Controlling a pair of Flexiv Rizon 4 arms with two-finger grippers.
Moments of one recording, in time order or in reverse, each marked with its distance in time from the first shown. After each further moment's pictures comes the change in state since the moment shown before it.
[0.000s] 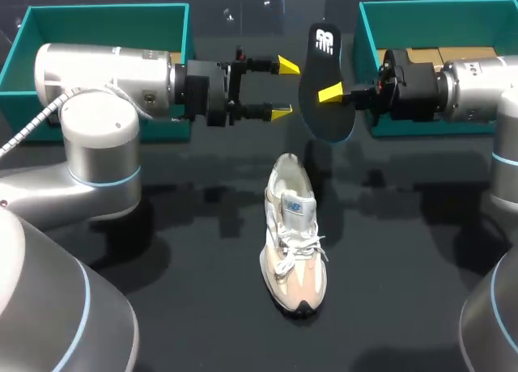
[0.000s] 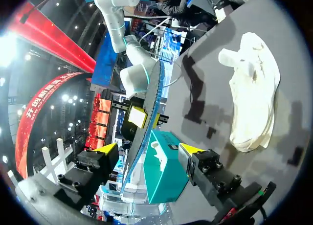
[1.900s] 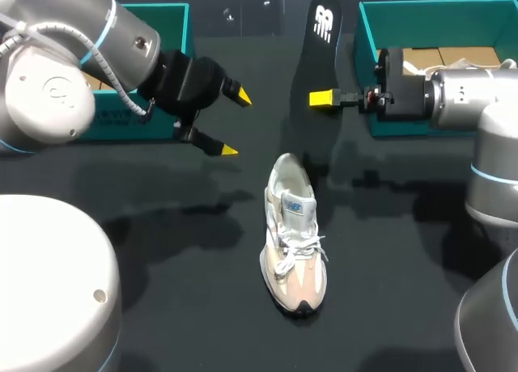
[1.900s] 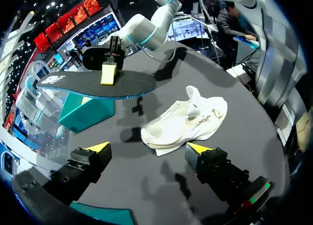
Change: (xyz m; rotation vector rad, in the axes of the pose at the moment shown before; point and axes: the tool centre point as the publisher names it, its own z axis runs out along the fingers) left arm 0.072 -0.029 -0.088 -0.500 0.549 -0.865; right arm -0.025 0.014 0.016 -0.070 0.011 -0.501
